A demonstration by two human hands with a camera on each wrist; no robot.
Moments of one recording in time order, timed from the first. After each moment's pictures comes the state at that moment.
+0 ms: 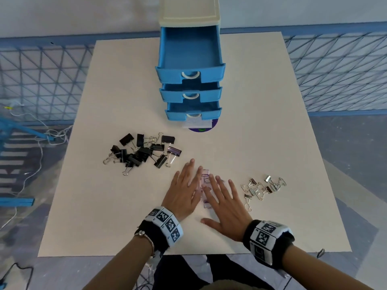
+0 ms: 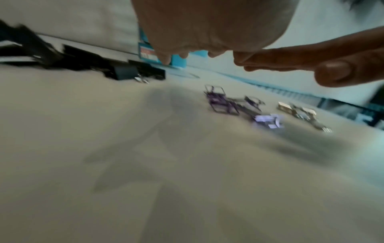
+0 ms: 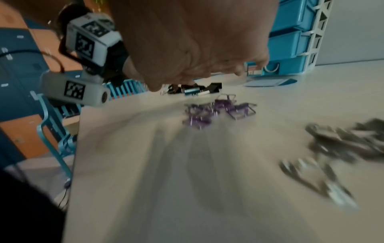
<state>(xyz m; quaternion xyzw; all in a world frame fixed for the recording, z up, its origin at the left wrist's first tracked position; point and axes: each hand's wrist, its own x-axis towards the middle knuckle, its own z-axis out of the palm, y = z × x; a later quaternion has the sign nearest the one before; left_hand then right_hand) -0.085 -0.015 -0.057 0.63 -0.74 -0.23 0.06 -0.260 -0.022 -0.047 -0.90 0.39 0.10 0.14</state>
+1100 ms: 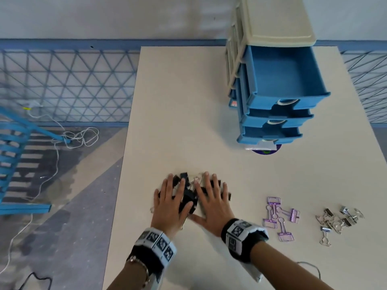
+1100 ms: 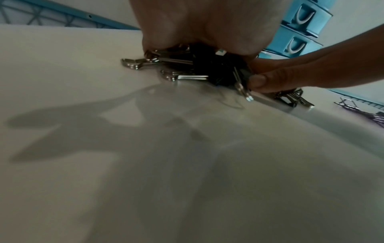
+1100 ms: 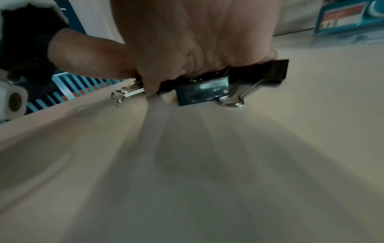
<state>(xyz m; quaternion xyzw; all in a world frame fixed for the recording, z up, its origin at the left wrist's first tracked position) 0.136 0.004 -0.076 0.74 -0.63 -0.25 0.06 -0.012 -0.045 -0.070 -0.86 0.47 0.09 0.17</state>
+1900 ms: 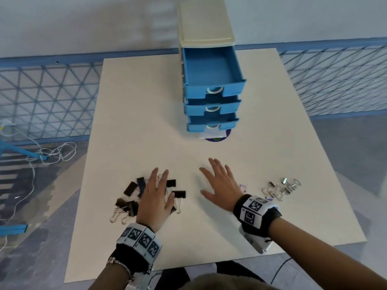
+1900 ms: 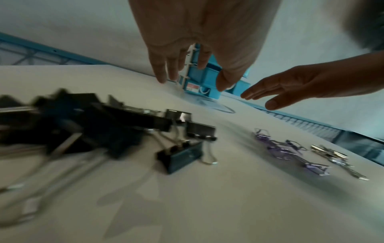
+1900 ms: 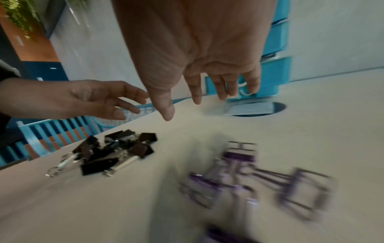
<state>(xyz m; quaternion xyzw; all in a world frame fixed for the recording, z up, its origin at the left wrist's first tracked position) 0.045 0.010 -0.017 0.72 -0.64 -0.23 0.16 -0.151 -0.068 0.005 -0.84 0.48 0.08 0.25</state>
